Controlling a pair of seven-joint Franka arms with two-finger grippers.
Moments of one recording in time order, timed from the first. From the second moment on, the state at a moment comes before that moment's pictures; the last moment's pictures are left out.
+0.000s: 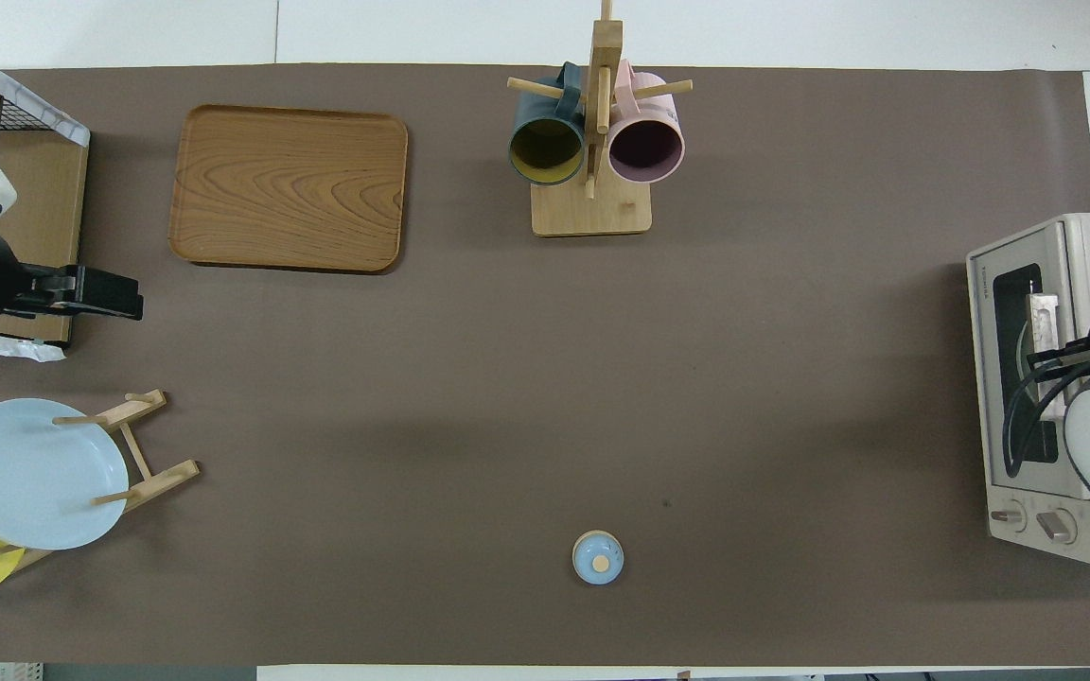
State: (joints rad) left arm -0.11 -0.08 -0.02 -1.72 -0.02 1.66 -0.03; right arm -0.12 -0.12 -0.03 -2.10 -0.20 1.94 -0.27
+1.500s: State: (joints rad) left arm -0.11 -0.08 -0.02 -1.72 -0.02 1.66 -0.03; right arm 0.05 0.03 -0.01 -2.20 -0.11 2.17 -0.05
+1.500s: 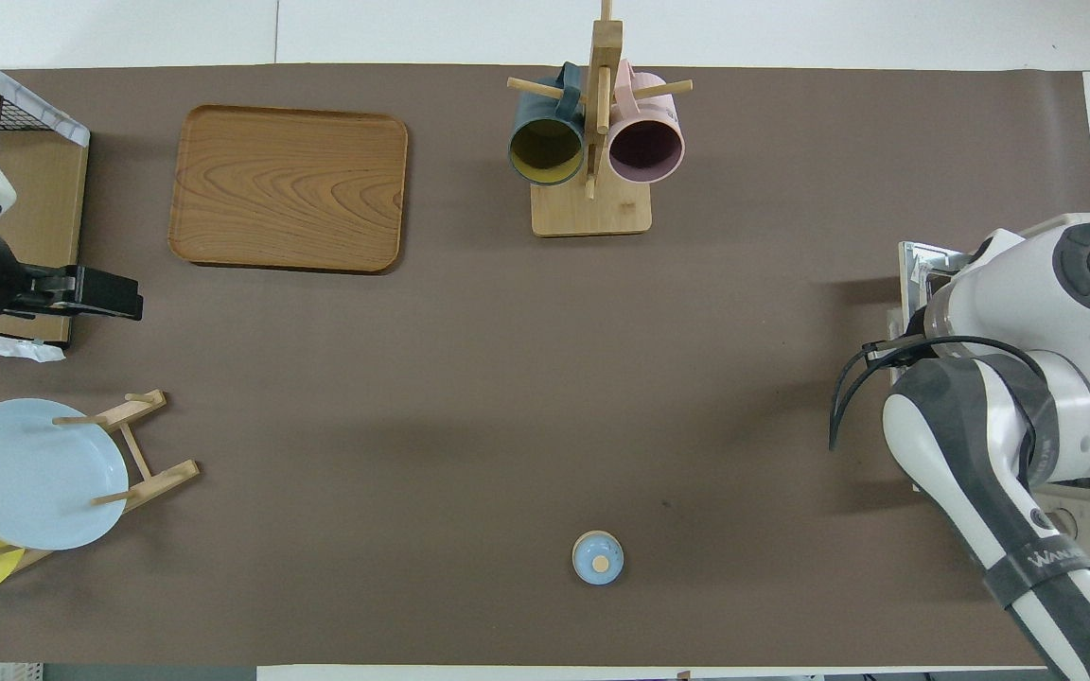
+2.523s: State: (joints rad) left arm -0.11 -0.08 -0.02 -1.72 -0.02 1.66 -0.03; right arm 0.06 0.04 -0.01 -2.29 -0.12 2.30 -0.02
